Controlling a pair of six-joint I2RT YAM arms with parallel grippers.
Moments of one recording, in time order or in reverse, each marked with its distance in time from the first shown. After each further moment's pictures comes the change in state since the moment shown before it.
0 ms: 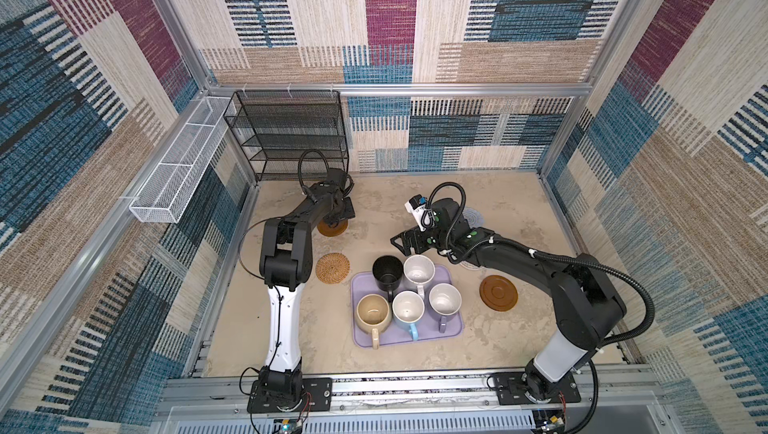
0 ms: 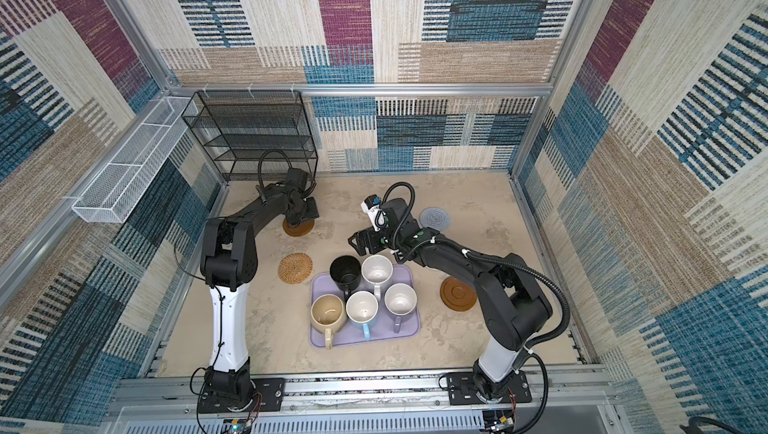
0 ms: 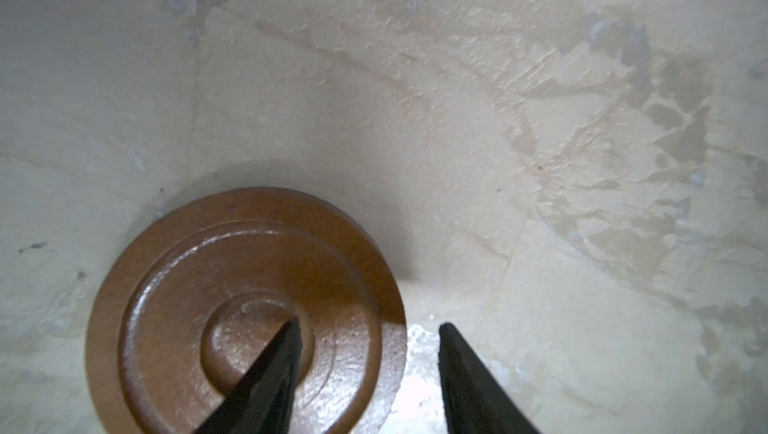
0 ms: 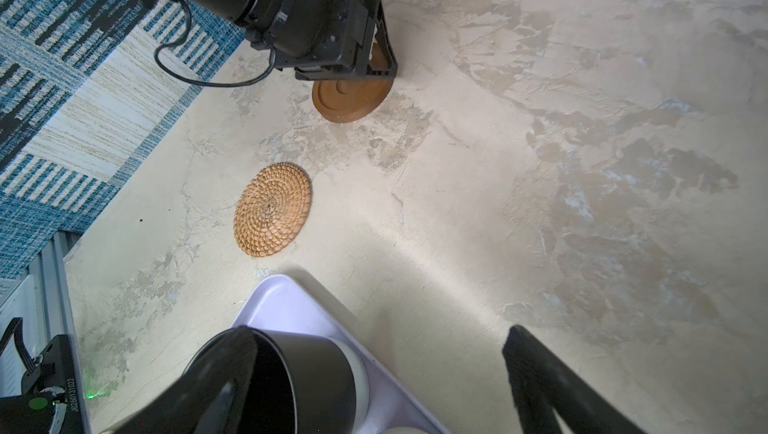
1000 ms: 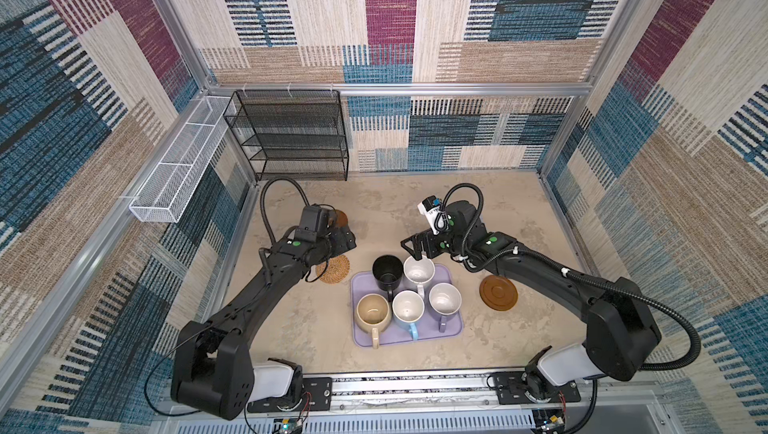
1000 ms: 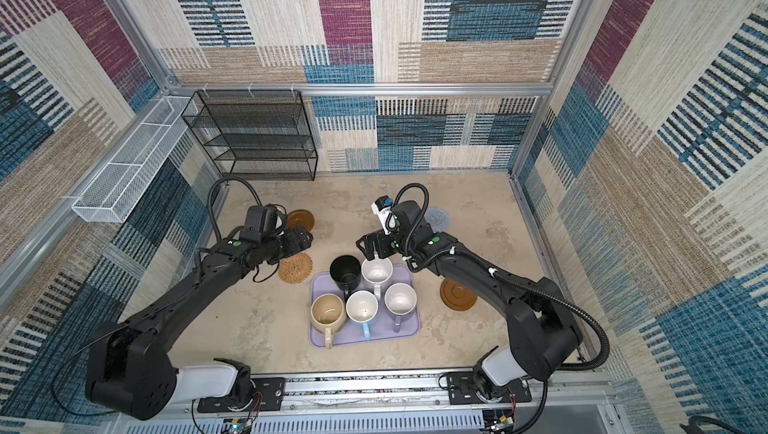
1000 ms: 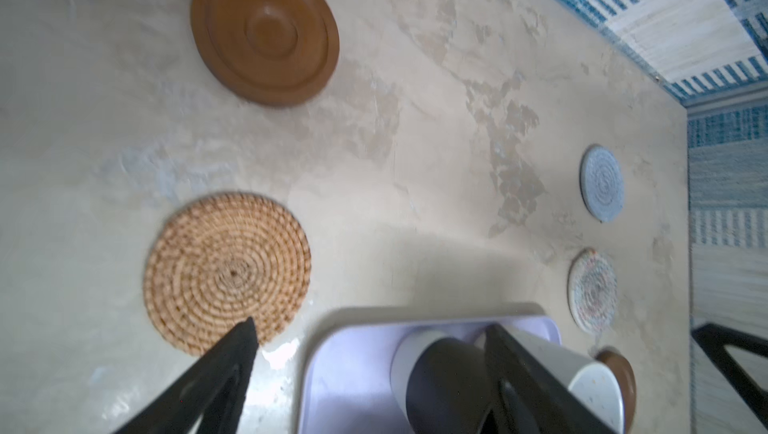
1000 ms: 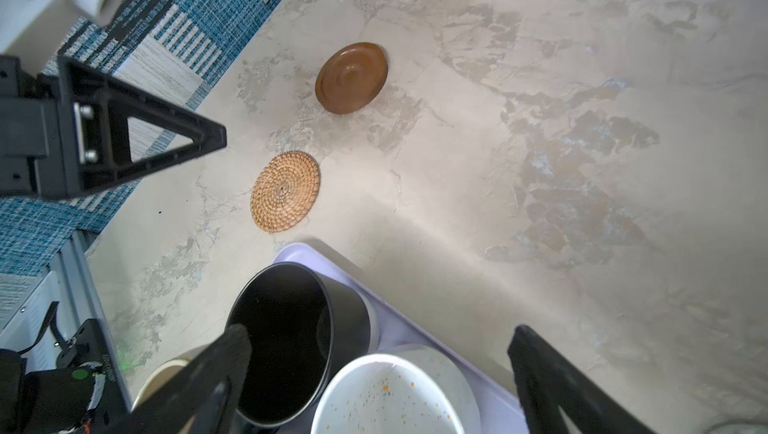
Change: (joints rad) left arm -0.119 -0.980 -0.946 0.239 0.143 -0.213; right arm 0.002 -0.206 -0.100 -0.110 0.020 0.047
